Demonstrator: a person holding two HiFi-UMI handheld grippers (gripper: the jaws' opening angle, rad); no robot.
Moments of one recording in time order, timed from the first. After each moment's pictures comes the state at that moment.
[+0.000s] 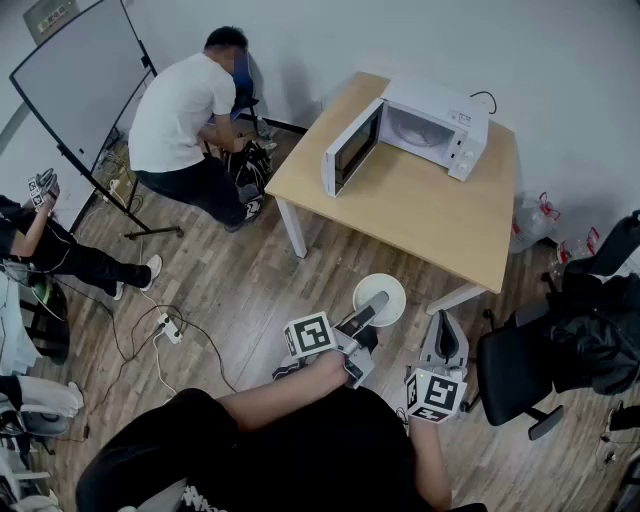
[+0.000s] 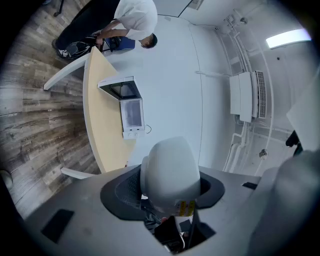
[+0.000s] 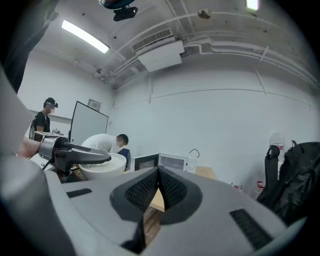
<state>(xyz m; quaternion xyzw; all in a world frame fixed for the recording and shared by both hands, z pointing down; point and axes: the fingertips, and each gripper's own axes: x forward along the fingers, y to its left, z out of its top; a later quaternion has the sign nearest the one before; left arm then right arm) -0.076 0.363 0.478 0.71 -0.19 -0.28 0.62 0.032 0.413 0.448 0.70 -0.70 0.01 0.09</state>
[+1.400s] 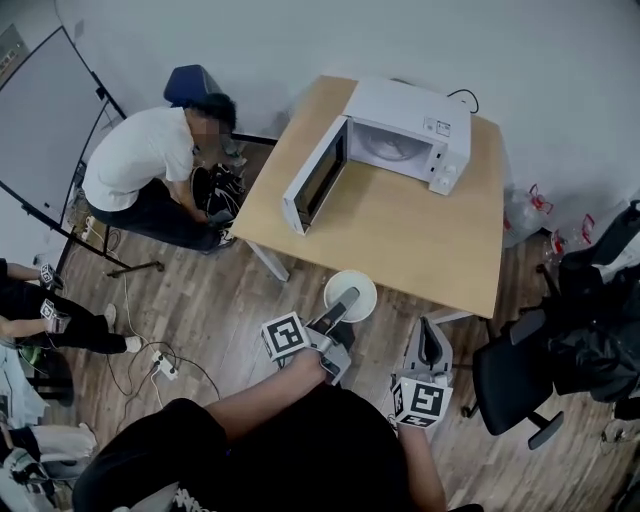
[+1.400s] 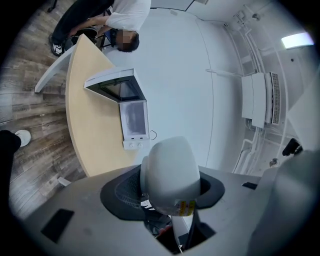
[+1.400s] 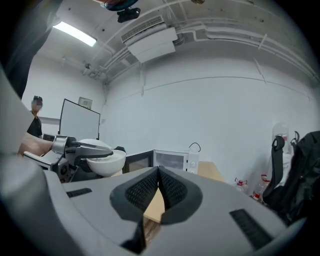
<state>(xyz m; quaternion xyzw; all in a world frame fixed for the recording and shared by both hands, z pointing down) -0.057 0.199 0.507 0.69 -0.20 -0.26 0.64 0.070 0.281 0.475 0.71 -0.70 0.05 0.09</state>
